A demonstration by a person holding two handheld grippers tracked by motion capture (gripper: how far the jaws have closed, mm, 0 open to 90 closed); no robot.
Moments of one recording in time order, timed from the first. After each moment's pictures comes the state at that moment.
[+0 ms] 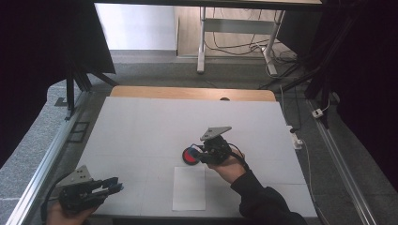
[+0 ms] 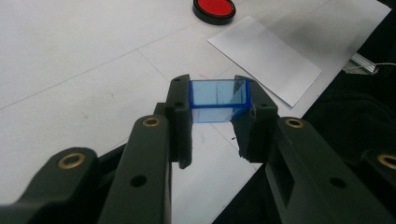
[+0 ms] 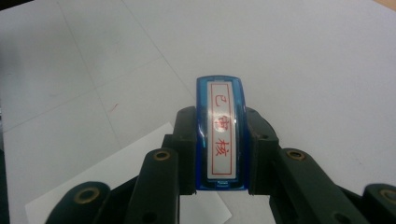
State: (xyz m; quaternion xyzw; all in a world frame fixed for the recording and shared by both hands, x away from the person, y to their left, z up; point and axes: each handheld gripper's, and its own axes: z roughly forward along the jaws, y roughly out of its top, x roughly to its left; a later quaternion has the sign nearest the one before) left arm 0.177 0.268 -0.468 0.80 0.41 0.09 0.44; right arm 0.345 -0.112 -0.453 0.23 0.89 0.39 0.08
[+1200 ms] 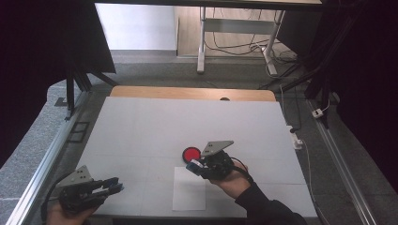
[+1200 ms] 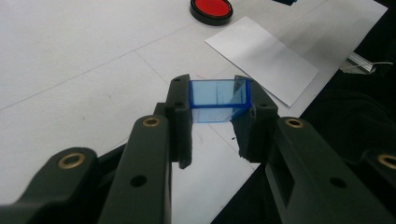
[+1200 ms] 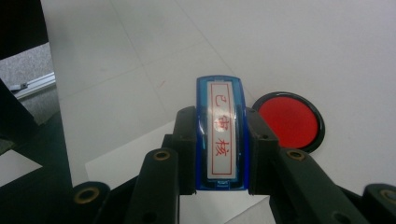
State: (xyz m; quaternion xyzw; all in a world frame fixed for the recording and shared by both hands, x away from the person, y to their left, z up) left arm 0.176 0.267 -0.467 0.80 0.40 0.08 0.44; right arm 0.302 -0.118 -0.451 0.20 0.90 0.39 0.07
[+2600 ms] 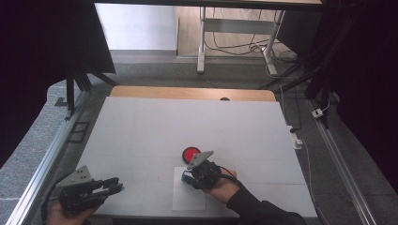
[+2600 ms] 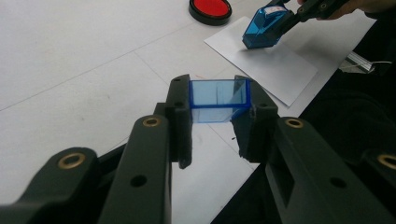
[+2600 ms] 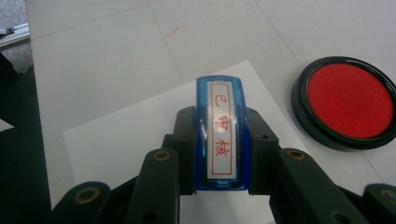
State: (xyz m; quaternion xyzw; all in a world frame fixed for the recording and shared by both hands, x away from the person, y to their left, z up) left arm 0.177 0.267 -0.467 0.80 0.40 0.08 0.44; right arm 0.296 -0.090 -0.494 0.15 0.94 0.31 0.06
